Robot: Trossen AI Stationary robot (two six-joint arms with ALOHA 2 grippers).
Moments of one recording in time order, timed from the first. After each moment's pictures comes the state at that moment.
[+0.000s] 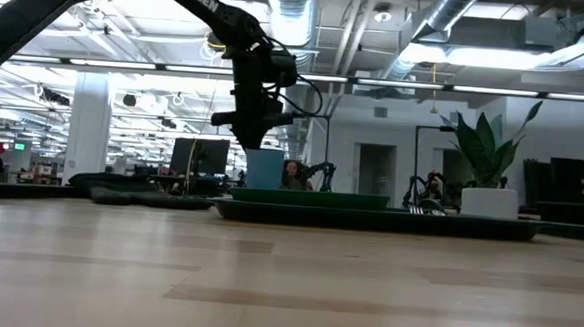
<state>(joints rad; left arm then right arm) 0.65 2.06 1.81 -0.98 -0.19 -0.25 -0.25 0.85 1.59 -1.52 0.11 0.35</state>
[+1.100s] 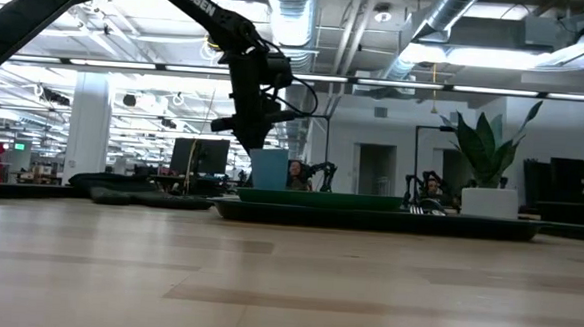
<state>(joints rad) 0.69 2.06 1.80 -0.94 -0.06 -0.28 -0.25 0.85 1.59 -1.52 0.11 0.33</state>
